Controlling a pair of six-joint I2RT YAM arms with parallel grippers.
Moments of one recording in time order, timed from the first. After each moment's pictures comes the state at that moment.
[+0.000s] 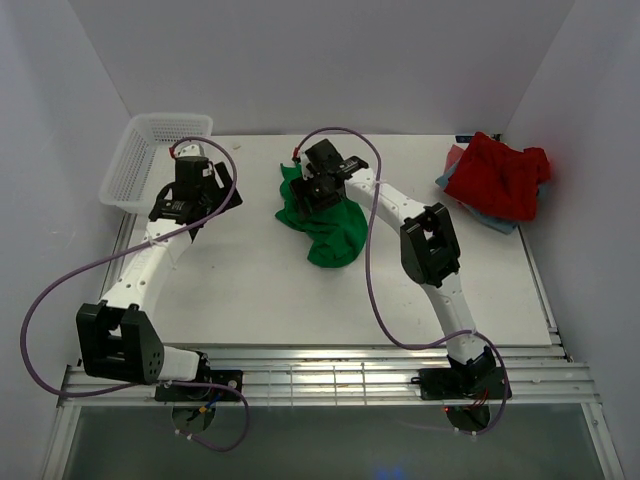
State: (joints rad) left arm -0.16 1.39 1.16 -0.45 -0.18 -0.44; right arm 0.67 2.32 2.12 -0.73 -0.17 0.08
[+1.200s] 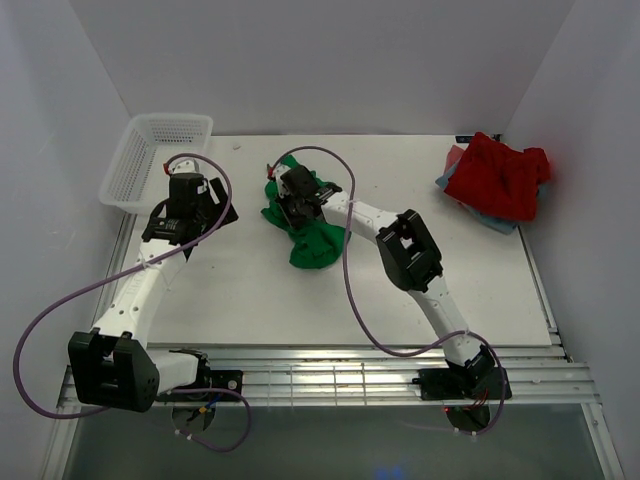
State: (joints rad) left arm -0.15 1.22 1.04 -0.49 -0.17 -0.44; right arm 0.78 2.45 2.07 -0.46 -0.06 0.05
